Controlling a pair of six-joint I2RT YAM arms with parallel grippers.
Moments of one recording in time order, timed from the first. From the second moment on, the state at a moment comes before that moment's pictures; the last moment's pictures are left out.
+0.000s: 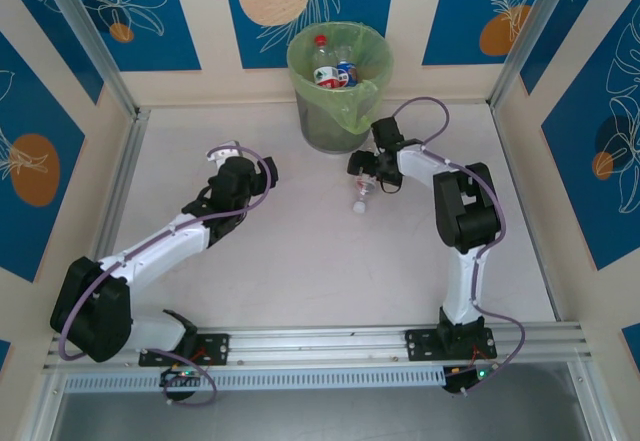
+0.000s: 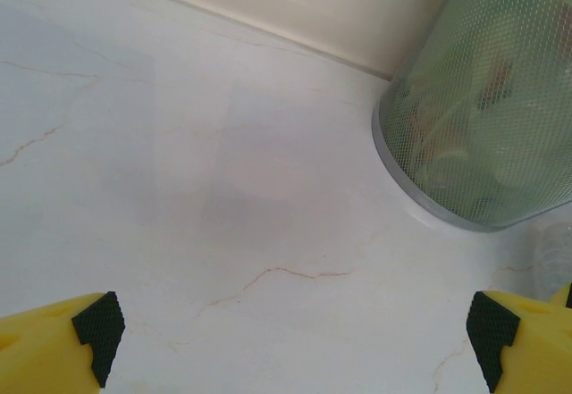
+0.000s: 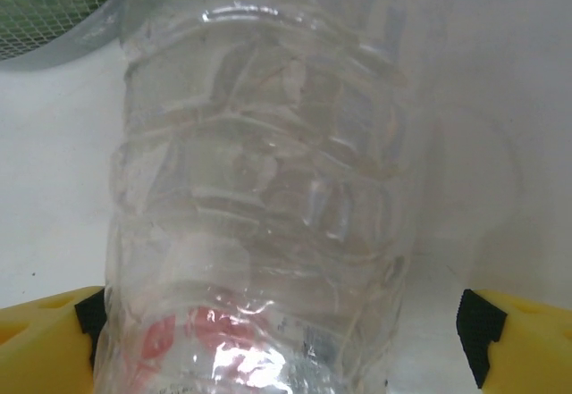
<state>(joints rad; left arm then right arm) -0.54 1.32 0.85 -0.05 -0.44 -0.63 0.30 2.04 1.42 -0.47 -0.05 0.48</state>
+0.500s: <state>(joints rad) -0.54 1.32 0.85 -0.06 -0.45 -0.63 0.31 2.06 1.44 -0.51 -0.01 0.43</state>
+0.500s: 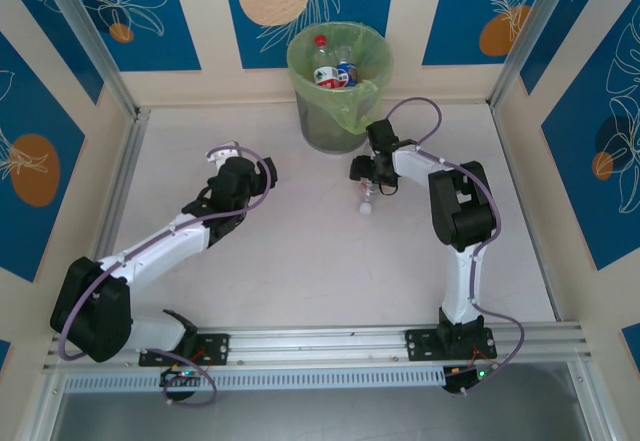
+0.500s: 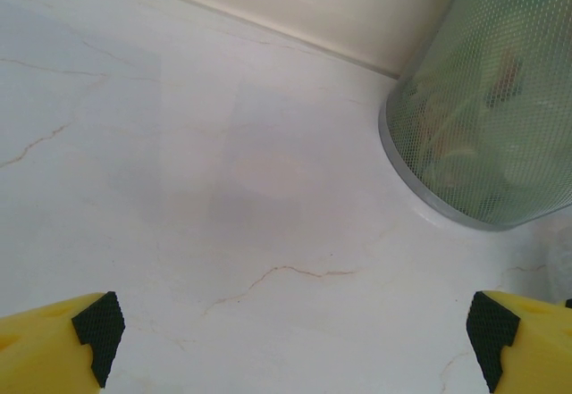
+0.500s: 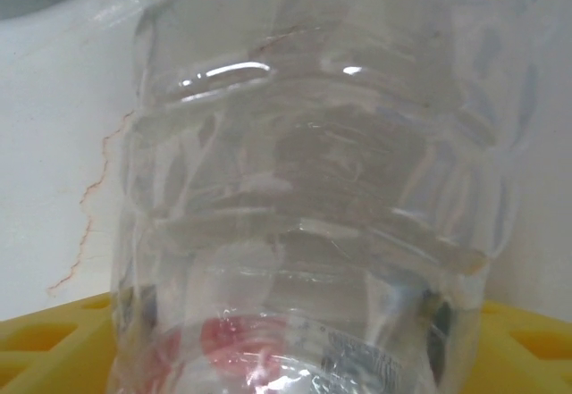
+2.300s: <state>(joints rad) -0.48 1.31 0.76 0.00 -0.37 -0.62 0.15 1.33 1.00 -0.19 -0.24 0.45</state>
